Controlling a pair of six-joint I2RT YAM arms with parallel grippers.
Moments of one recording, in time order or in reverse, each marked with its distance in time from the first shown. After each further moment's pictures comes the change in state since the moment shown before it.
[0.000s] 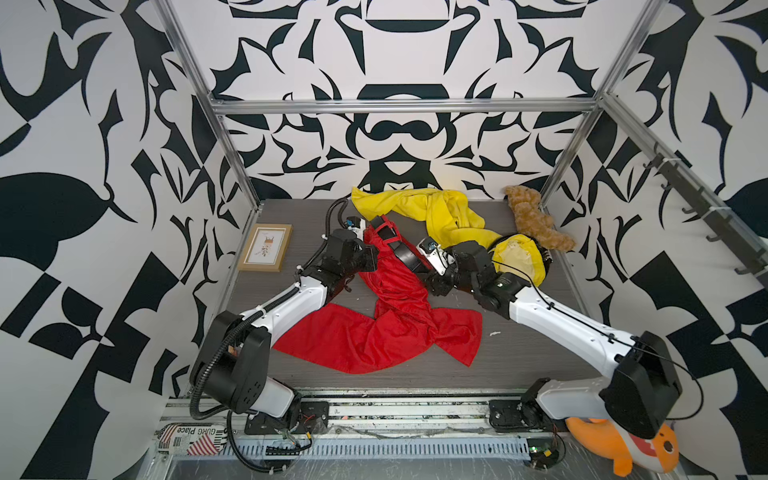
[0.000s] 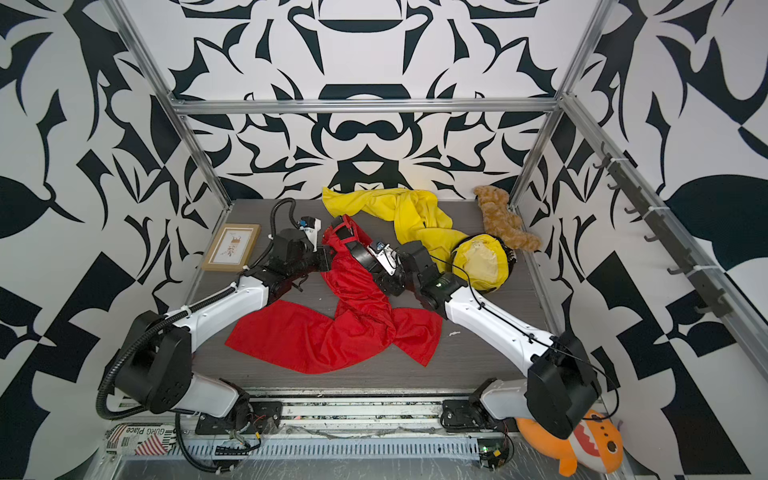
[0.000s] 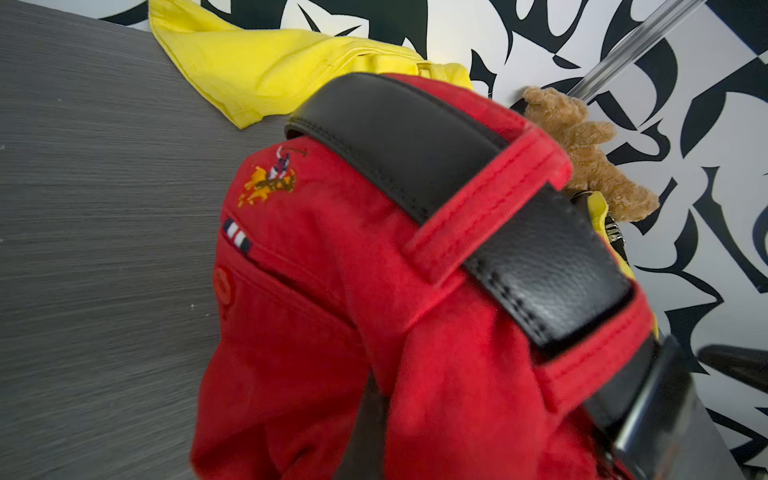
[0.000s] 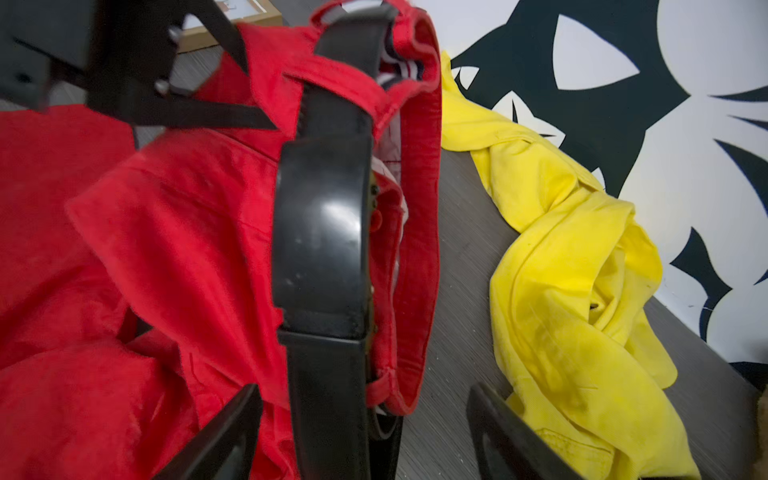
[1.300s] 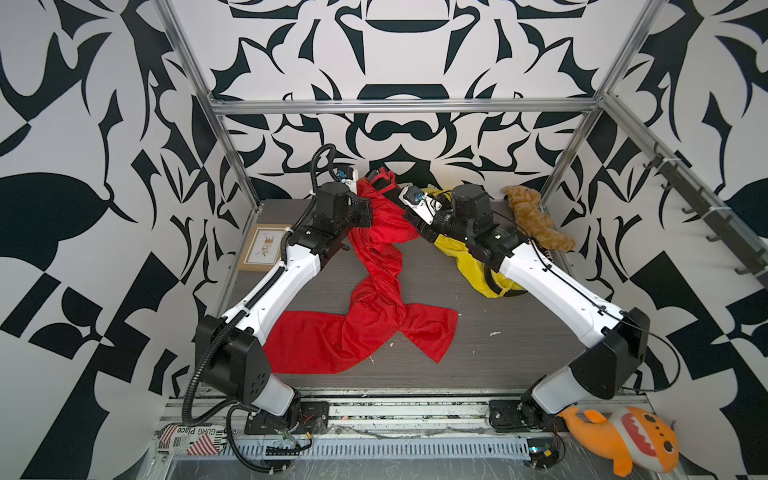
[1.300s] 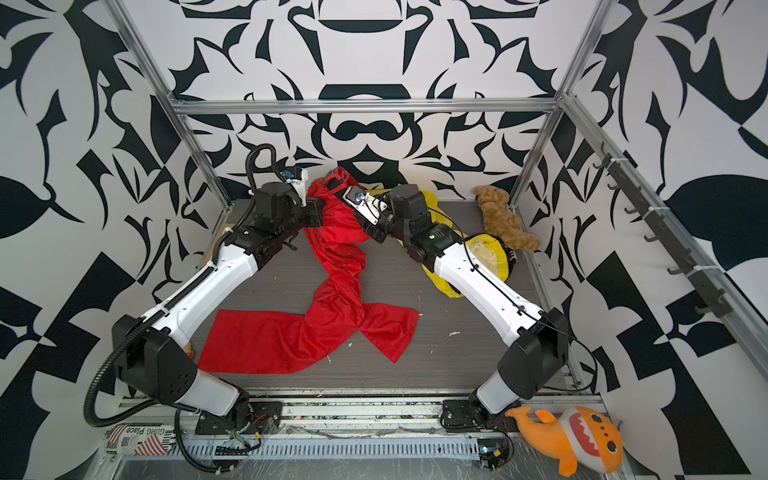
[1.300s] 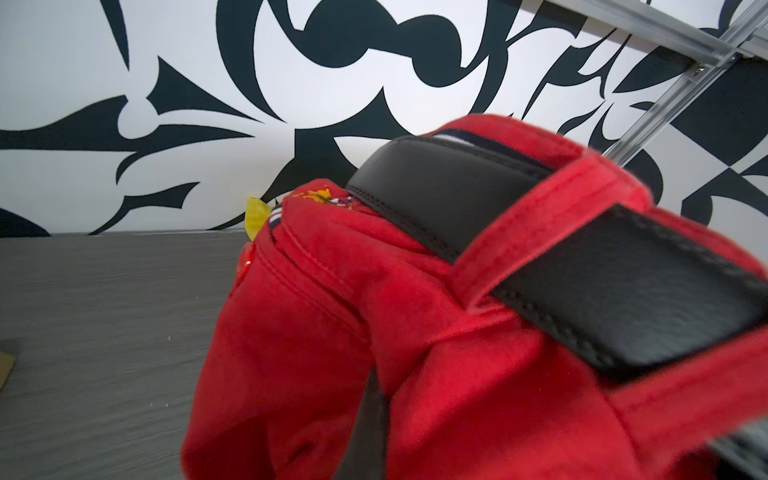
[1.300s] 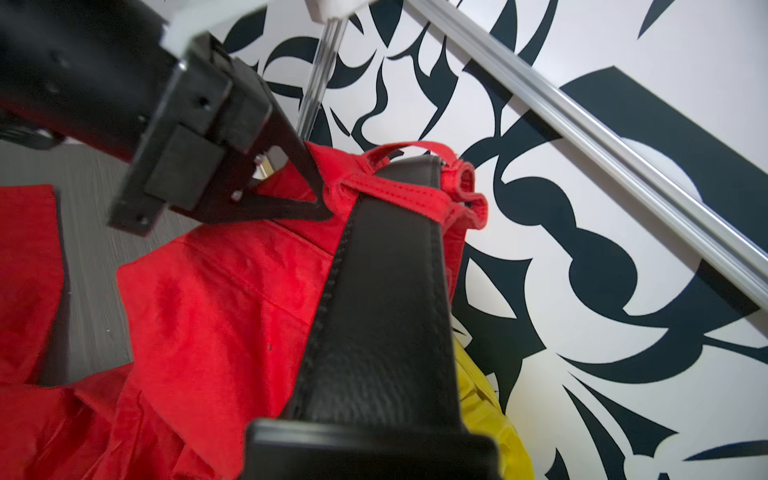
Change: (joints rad) left arm 0.064 0.060 0.472 -0.265 -0.120 0.144; right arm -0.079 0.223 0.557 -0.071 -0.177 -0.271
